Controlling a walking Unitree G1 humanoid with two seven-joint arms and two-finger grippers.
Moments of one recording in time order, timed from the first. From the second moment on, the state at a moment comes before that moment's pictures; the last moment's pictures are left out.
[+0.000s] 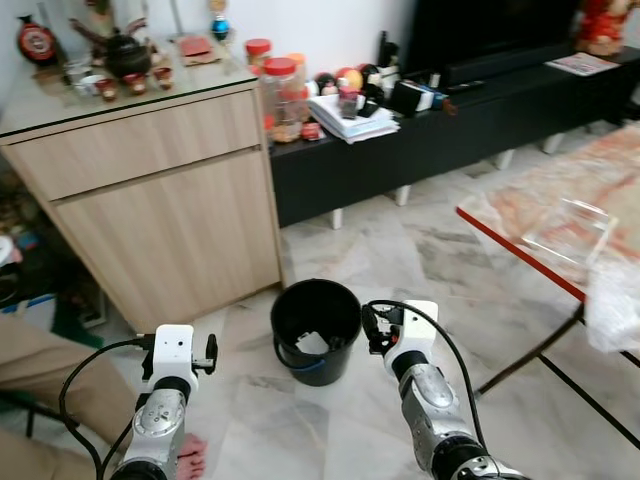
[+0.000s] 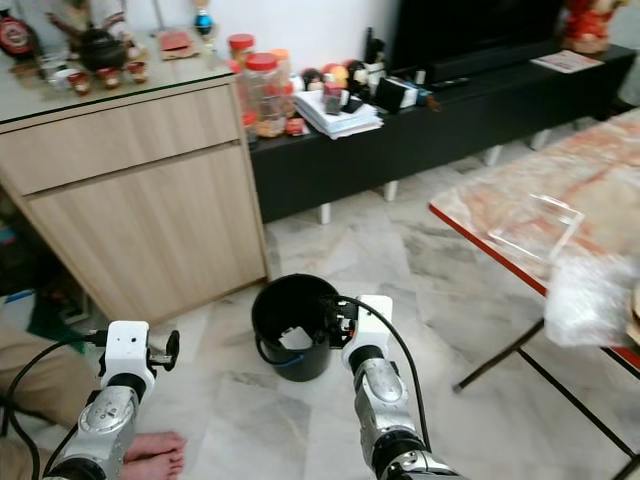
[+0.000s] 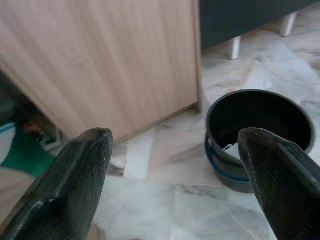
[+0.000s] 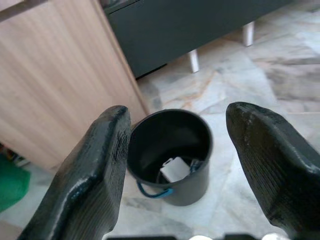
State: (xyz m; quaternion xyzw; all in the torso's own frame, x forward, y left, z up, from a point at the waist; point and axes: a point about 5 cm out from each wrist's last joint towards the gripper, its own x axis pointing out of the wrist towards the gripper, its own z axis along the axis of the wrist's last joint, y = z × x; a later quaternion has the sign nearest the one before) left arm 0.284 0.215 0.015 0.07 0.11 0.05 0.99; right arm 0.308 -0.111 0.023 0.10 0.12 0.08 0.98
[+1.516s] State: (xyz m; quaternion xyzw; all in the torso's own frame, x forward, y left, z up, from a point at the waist) left arm 0.292 0.210 0.023 0.08 0.09 0.04 0.99; right arm 0.312 -0.096 0.030 0.10 0.11 0.10 0.98
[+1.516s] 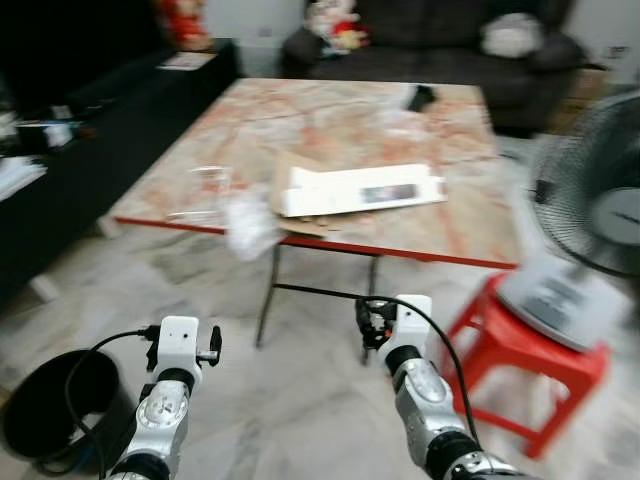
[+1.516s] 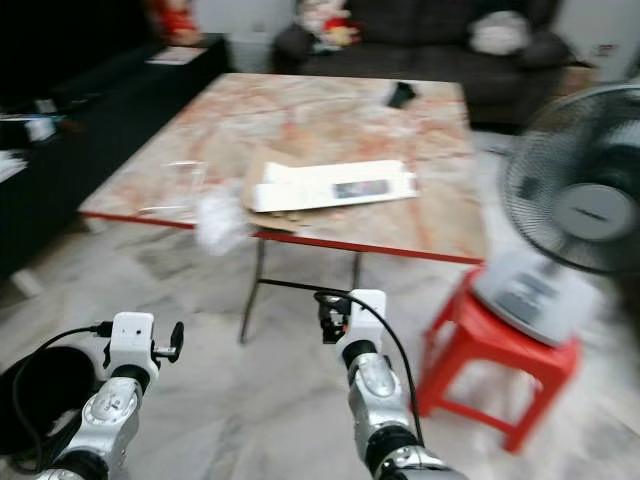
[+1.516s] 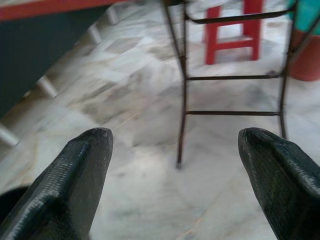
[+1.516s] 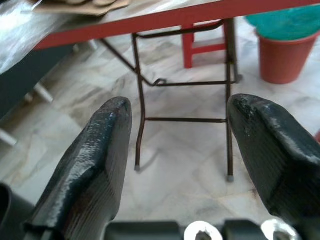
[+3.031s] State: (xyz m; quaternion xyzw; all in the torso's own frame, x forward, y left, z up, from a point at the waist) left arm 0.193 0.233 -0.064 0.06 0.36 0.08 0.93; right arm 0.186 -0.152 -0.083 0.04 0.42 0.01 0.91
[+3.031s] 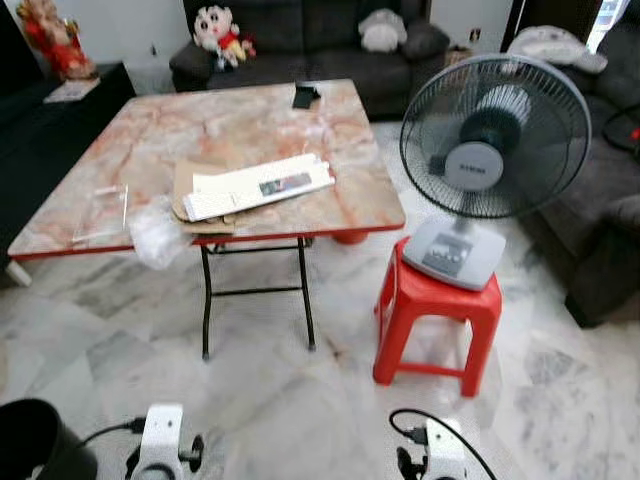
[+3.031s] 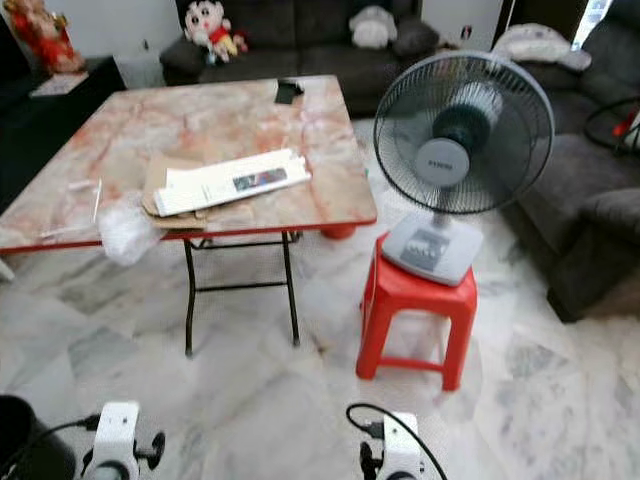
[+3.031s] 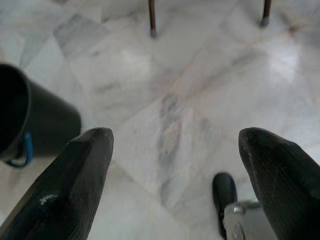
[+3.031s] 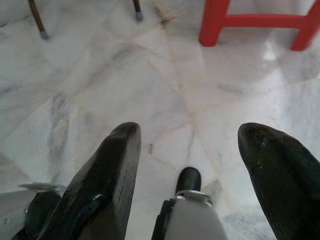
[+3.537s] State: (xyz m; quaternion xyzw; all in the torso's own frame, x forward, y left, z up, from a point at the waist) left arm 0.189 0.240 -0.065 0.05 0.37 0.10 0.92; right arm 0.191 -0.154 -0.081 0.04 0.43 0.01 0.90
